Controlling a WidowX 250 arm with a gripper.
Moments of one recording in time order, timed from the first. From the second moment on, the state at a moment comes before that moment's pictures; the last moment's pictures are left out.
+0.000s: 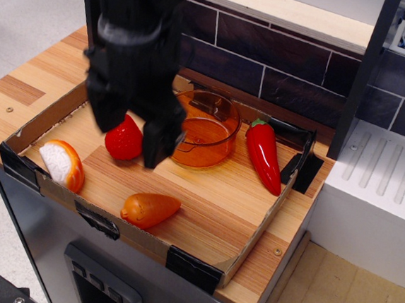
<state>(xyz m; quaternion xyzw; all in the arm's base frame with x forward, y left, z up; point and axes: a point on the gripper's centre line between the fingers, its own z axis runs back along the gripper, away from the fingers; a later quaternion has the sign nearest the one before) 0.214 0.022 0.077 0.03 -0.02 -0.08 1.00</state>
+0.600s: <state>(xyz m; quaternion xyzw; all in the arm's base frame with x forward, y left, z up) 0.212 0.010 0.030 0.01 0.02 -0.09 1.00</state>
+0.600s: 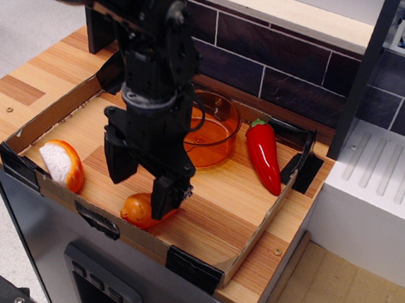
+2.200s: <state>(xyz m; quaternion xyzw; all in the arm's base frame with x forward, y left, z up) 0.222 -0.007 0.062 -0.01 -0.03 -0.05 1.00</state>
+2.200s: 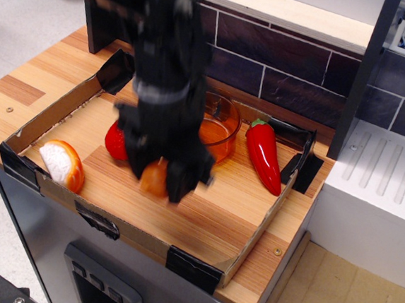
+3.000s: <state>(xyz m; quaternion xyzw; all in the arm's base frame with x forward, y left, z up) 0.318 0.024 0.072 0.05 -0.11 0.04 0.99</state>
